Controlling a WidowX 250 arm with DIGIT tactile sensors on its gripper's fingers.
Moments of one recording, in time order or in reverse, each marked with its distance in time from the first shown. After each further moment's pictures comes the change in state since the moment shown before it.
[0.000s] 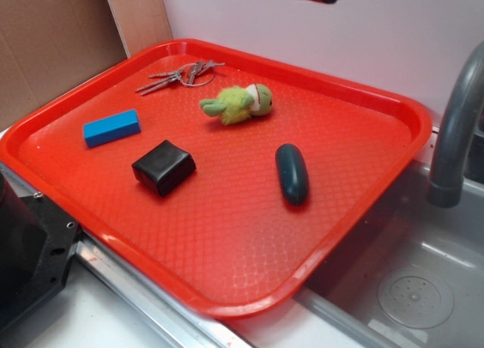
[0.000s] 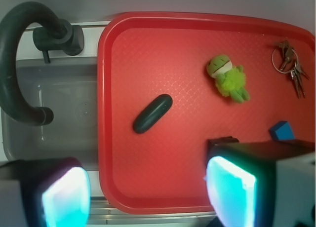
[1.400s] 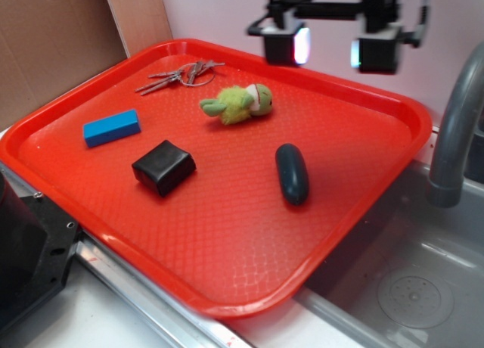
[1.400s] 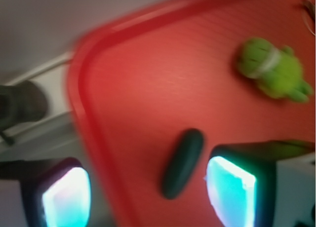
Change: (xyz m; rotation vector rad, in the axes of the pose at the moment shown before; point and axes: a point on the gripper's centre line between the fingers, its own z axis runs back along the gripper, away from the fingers) arm 0.057 0.021 -0.073 -0.048 -0.022 0.418
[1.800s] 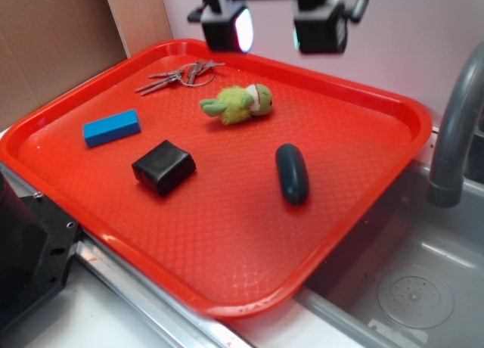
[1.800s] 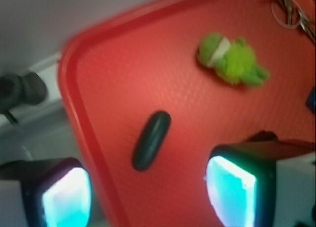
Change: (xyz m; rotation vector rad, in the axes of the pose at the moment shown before) arm -0.035 0.023 0.003 -0.019 -0.003 -0.045
